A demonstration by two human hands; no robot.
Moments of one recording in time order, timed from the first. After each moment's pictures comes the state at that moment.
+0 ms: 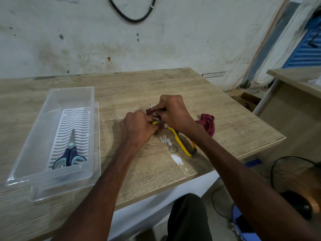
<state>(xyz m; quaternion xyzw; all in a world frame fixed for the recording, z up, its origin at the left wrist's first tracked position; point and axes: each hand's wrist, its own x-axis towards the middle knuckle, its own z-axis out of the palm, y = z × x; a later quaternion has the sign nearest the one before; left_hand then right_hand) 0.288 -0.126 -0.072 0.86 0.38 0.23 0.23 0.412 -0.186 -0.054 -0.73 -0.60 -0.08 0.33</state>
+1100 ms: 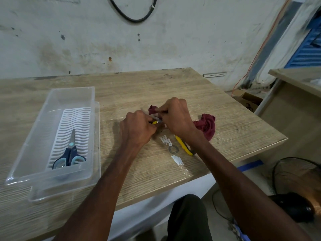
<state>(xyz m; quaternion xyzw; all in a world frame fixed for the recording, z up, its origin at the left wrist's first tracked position) 0.290 -0.124 -0.077 0.87 0.38 0.26 0.21 0.408 -0.191 -0.060 -0.80 -0.50 -0.04 0.34</state>
